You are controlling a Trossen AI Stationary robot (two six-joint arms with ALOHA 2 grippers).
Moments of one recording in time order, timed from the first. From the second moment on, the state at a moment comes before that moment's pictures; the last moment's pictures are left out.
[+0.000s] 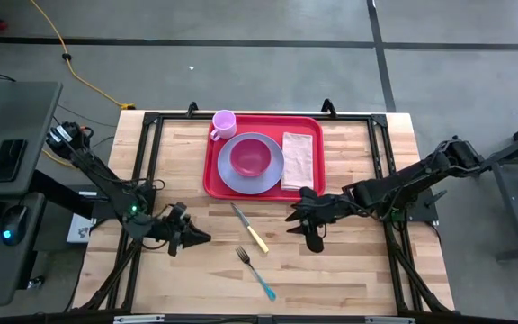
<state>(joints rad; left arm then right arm) -0.81 1.03 0.32 0.59 -0.67 -1.12 0.32 1.35 0.84 -0.08 0.08 0.38</state>
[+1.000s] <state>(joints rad) -0.78 1.56 0.88 0.19 -0.55 -1.69 0.32 1.35 0.84 -0.10 0.01 0.22</state>
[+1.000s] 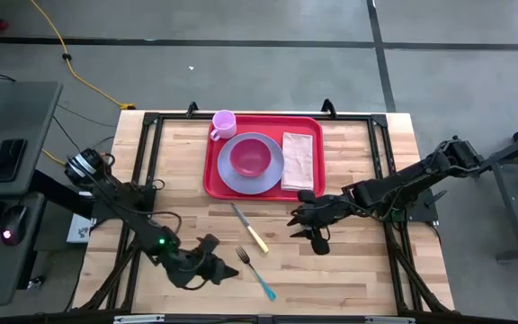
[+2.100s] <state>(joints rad) -0.50 1.59 0.88 -0.25 -0.17 -1.68 0.32 1.35 0.84 -0.14 -0.07 0.20</state>
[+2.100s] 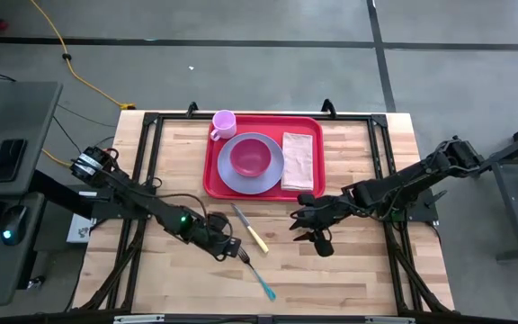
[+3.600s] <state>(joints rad) -0.41 1.72 0.89 -0.18 -0.10 -1.36 0.32 1.35 0.84 -0.13 -0.06 0.29</state>
